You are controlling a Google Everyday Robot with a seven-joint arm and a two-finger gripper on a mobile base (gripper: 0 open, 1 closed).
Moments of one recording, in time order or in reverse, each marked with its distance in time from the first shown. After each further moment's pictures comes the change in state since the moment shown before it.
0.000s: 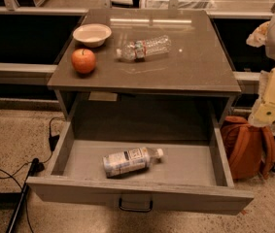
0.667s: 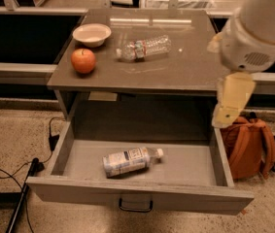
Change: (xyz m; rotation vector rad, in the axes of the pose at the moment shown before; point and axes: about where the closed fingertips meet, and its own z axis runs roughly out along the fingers) arm -0.043 0.000 0.036 -0.018 0.011 -0.108
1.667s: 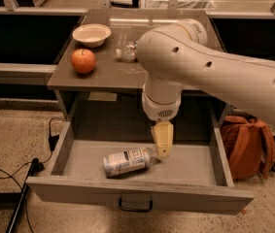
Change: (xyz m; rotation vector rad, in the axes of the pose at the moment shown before) arm -0.090 0.028 0.197 -0.179 0.053 -0.320
